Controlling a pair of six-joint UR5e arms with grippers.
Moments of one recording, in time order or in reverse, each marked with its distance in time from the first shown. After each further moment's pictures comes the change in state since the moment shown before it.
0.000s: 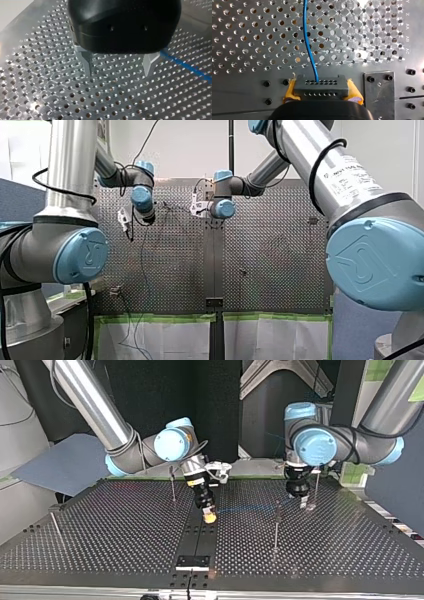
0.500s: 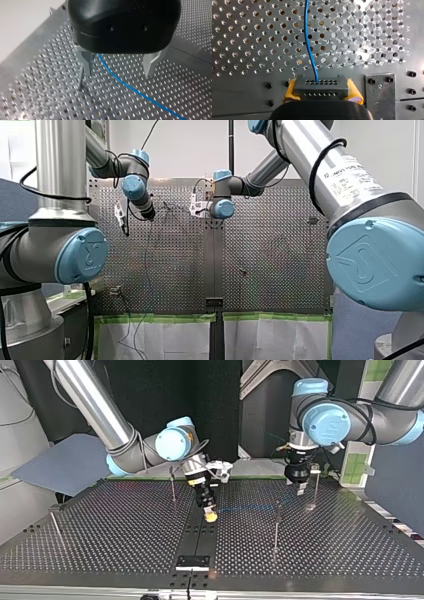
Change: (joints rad) left arm -0.004 0.139 -0.071 -0.091 0.094 0.003; right arm 0.006 0.000 0.000 0.005 0.003 0.002
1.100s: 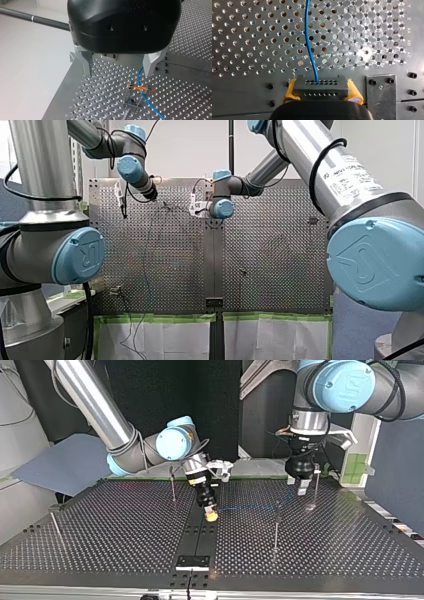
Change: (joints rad) left arm -0.047 0.152 0.000 -0.003 0.014 0.138; right arm 0.002 -0.001 0.000 0.007 0.002 0.000
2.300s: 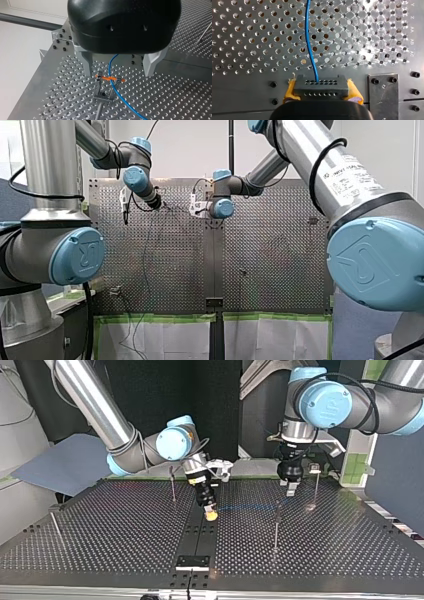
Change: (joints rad) left arm -0.017 -0.090 0.000 0.042 -0.005 0.103; right arm 0.001 -0.001 0.000 0.016 0.006 0.000
